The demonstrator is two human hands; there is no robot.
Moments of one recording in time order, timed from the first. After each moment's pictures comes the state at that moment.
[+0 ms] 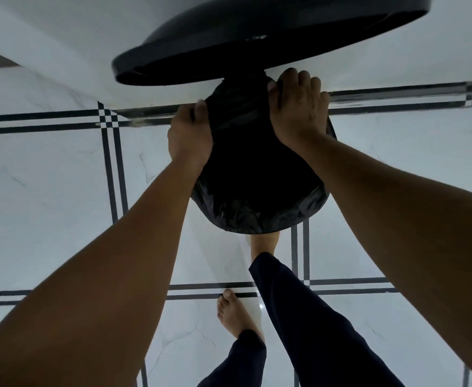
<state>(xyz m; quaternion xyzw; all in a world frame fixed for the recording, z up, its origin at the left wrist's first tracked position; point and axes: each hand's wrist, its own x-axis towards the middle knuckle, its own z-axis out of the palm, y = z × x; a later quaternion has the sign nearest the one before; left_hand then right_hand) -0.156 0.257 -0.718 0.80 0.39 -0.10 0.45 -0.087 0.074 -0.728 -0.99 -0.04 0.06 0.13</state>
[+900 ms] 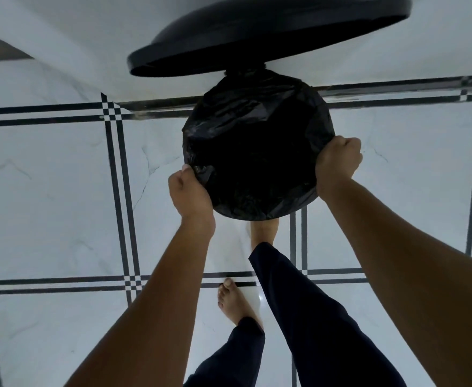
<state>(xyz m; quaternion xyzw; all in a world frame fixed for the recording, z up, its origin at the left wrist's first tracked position) -0.263 0.225 -0.691 0.54 0.62 -0.02 0.56 -0.166 0.023 -0.703 -0.74 0.49 0.12 0.44</state>
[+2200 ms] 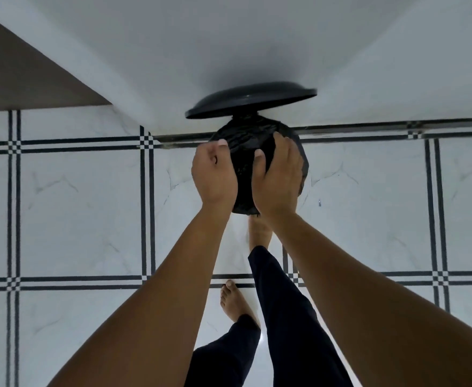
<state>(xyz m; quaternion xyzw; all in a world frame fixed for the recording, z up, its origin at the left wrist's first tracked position) -0.249 0.190 -0.506 0.72 0.42 0.03 0.55 -0.244 0.097 -0.535 -0.93 0.09 0.03 0.35</state>
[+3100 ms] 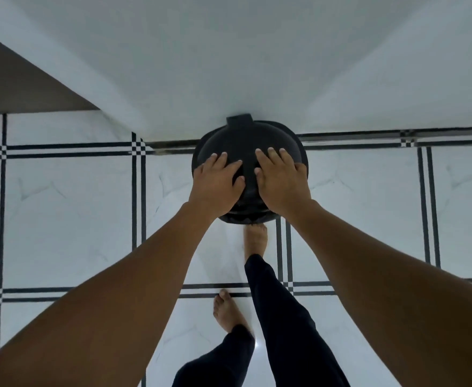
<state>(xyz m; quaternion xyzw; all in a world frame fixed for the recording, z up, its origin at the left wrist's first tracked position) -0.230 0.219 -0.559 0.96 0.03 -0.24 0.16 -0.203 0.055 -0.564 -0.96 -0.14 0.21 0.08</state>
